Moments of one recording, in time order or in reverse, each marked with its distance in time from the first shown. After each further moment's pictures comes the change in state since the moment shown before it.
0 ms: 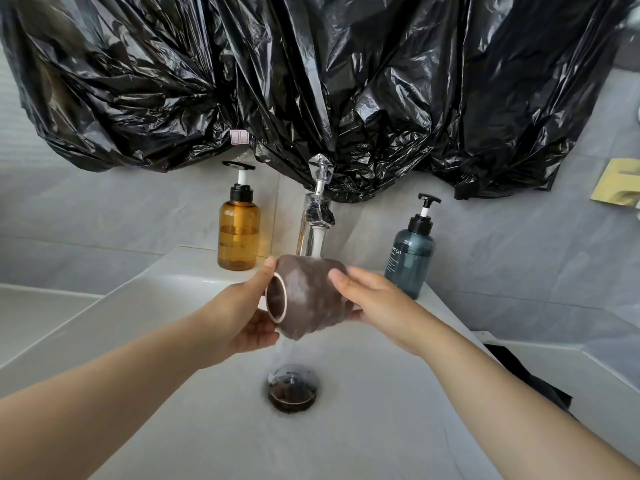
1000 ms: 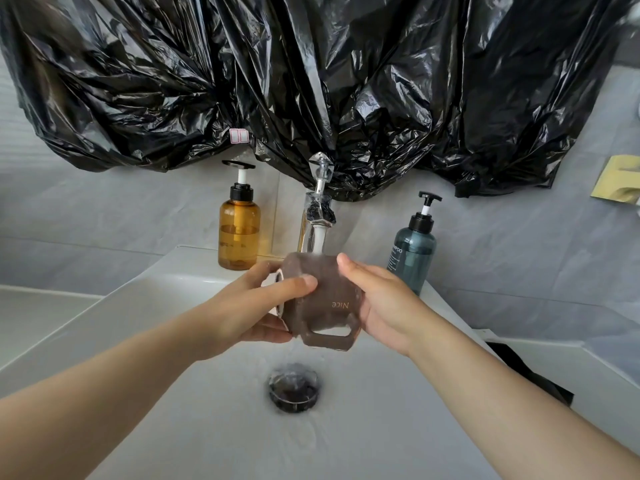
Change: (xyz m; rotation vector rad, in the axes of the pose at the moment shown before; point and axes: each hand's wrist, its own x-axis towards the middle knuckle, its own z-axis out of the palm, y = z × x) left_hand -0.007 0.007 -0.008 0.204 -0.193 0.163; right_hand 0.003 -0.003 0.006 0.469 -0.008 0.060
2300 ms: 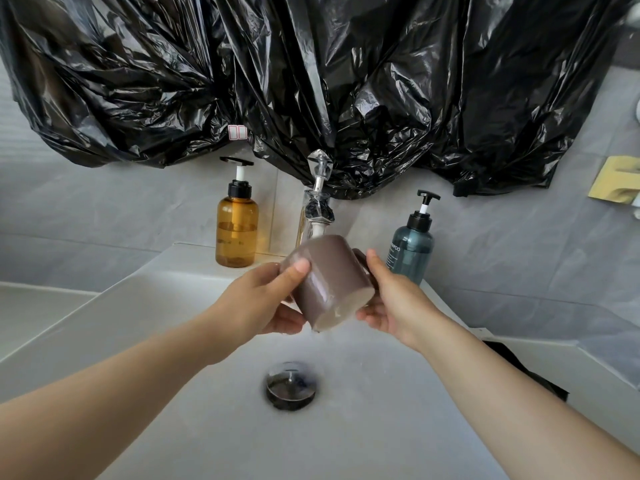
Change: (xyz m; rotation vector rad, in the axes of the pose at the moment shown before) left_hand 0.000 0.001 0.017 -0.067 0.095 0.101; right_hand 0.000 -0.003 -0.013 -0.195 0.393 0.143
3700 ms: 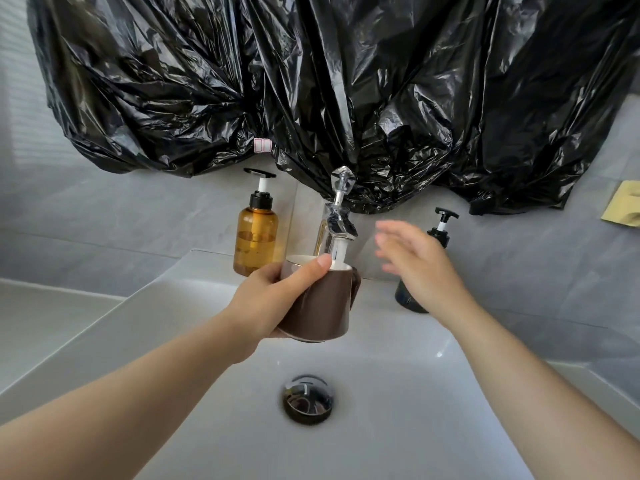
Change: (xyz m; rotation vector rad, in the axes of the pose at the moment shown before) left_hand 0.001 0.008 -0.013 -0.138 0.101 -0.065; right_hand 0.003 -0.041 0.001 -0.434 0.120 -0.589
